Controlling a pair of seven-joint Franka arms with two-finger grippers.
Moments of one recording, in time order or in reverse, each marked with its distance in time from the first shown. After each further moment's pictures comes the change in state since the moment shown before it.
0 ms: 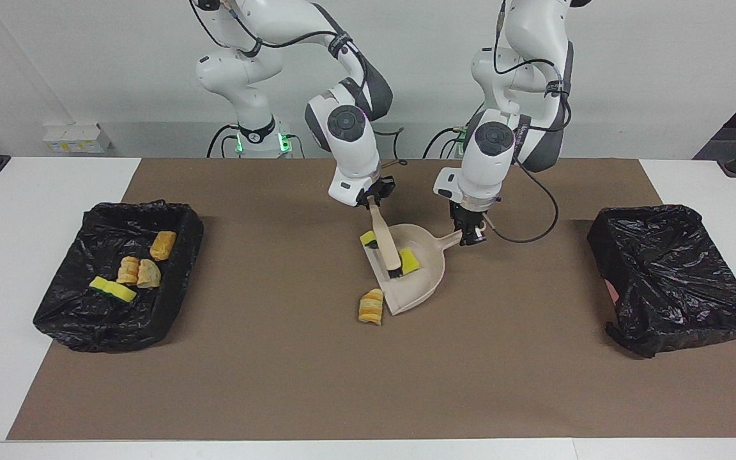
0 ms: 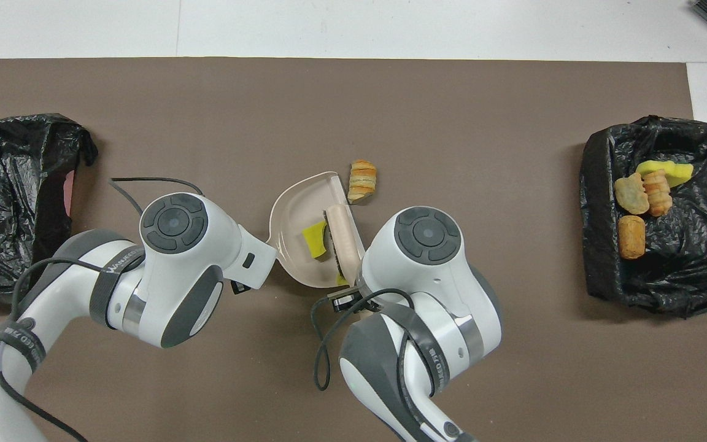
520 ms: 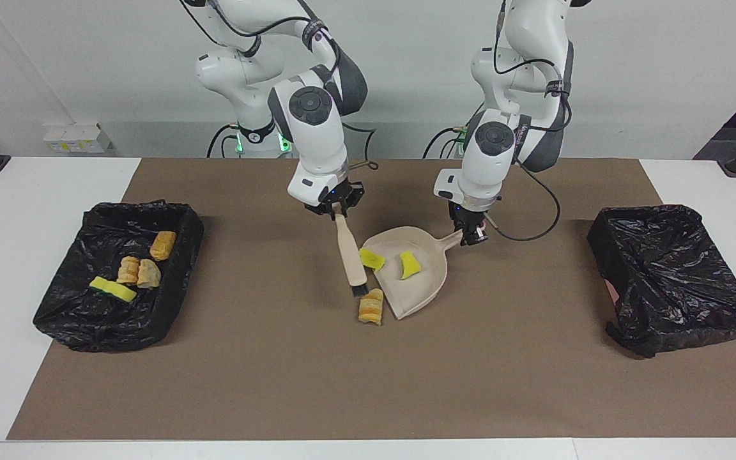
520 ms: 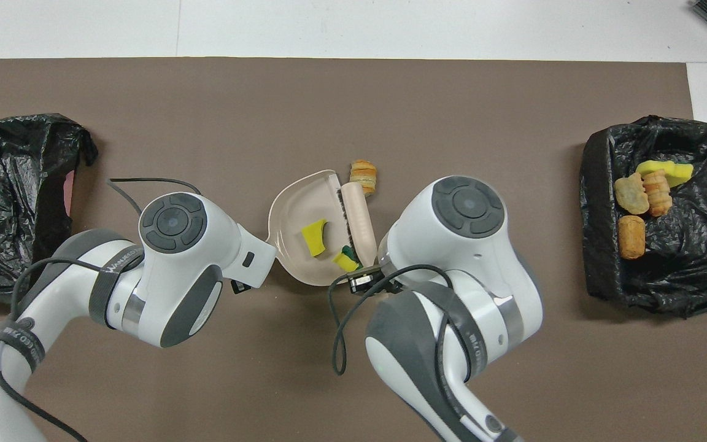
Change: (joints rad) left arm -0.001 0.000 0.000 0.000 0.000 0.000 -0.064; right arm -0.148 -0.004 -0.014 0.059 -0.229 -0.017 -0.124
